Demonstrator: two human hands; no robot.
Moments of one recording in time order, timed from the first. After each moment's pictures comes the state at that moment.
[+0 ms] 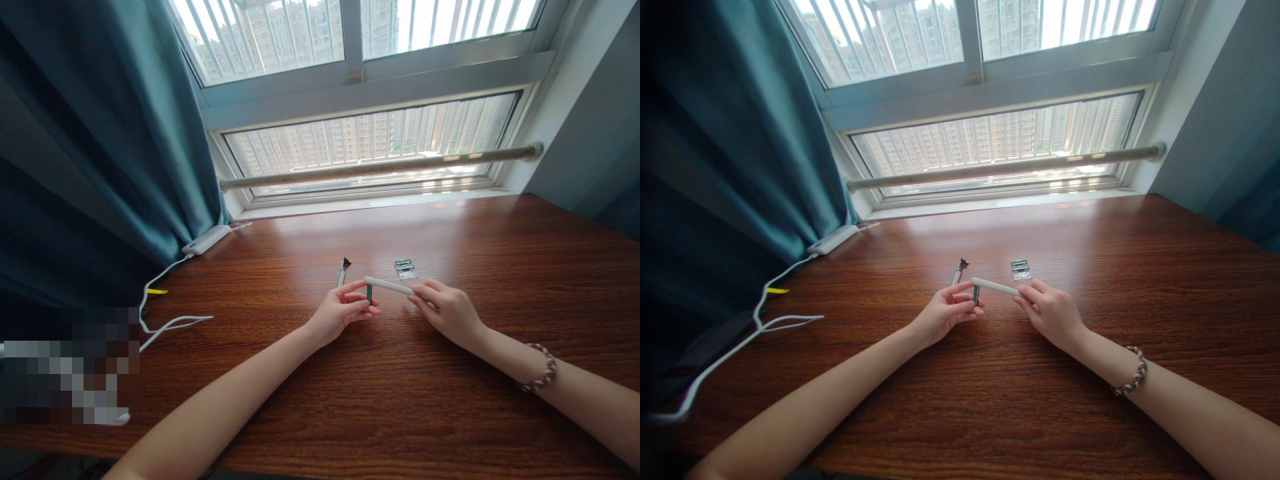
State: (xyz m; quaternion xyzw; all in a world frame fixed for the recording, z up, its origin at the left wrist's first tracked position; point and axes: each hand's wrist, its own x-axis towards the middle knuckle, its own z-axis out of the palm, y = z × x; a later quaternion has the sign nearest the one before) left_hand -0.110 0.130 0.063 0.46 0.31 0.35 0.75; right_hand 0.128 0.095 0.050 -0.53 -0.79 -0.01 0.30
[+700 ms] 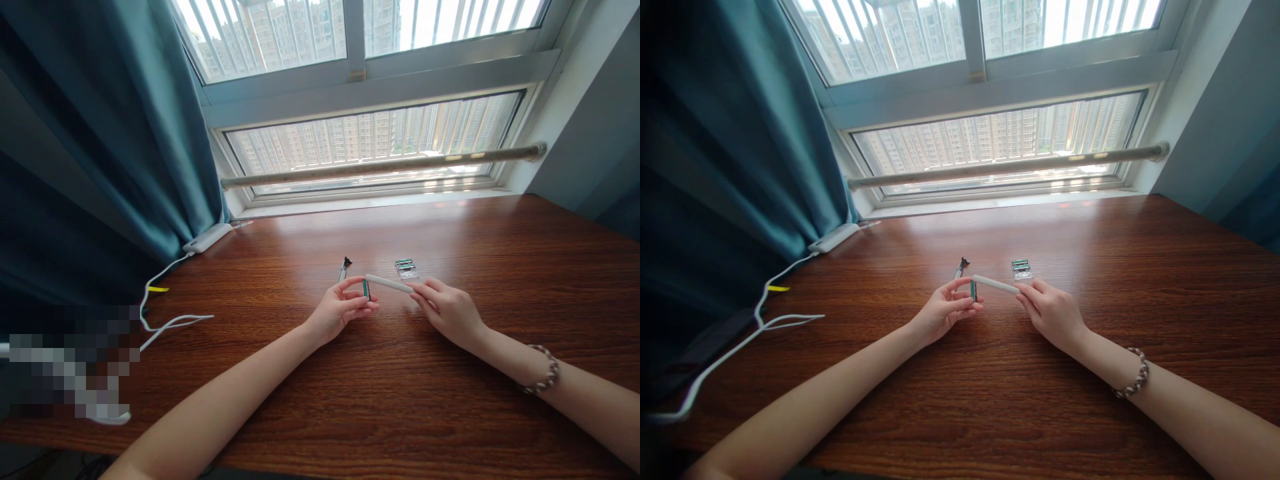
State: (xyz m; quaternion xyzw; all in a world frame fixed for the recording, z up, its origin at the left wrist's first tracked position) left_hand -0.112 0.132 0.063 0.44 0.31 0.37 0.75; right_hand 0.126 0.093 0.054 -0.54 -0.79 -0.04 0.28
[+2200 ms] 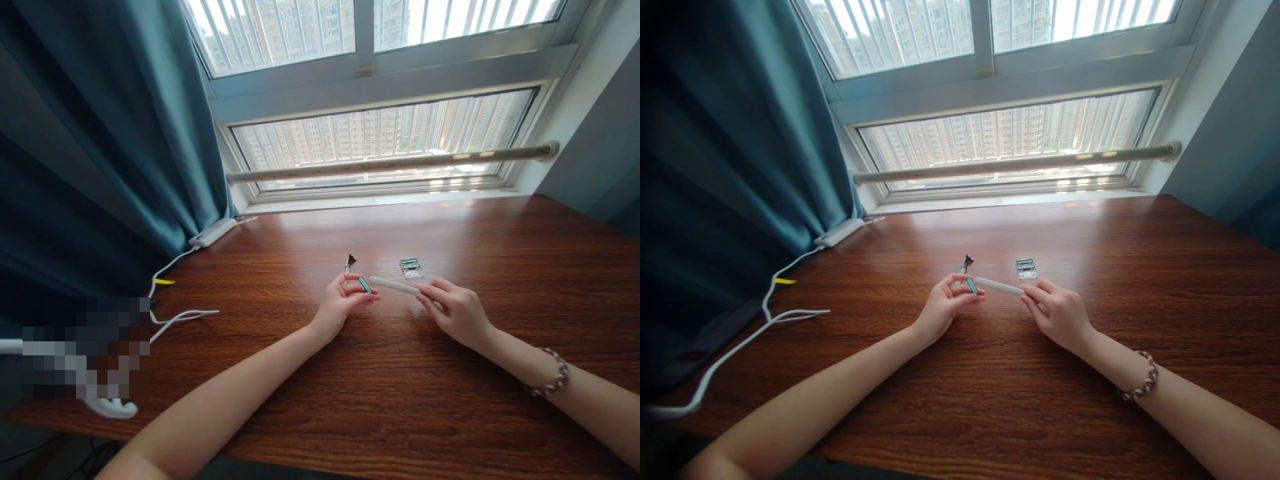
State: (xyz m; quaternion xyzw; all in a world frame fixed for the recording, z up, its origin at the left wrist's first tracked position) left_hand -0.106 0.128 0.063 0.49 0.34 0.46 0.66; right_hand 0.128 0.093 0.053 -0.50 -0.80 -0.03 0.32
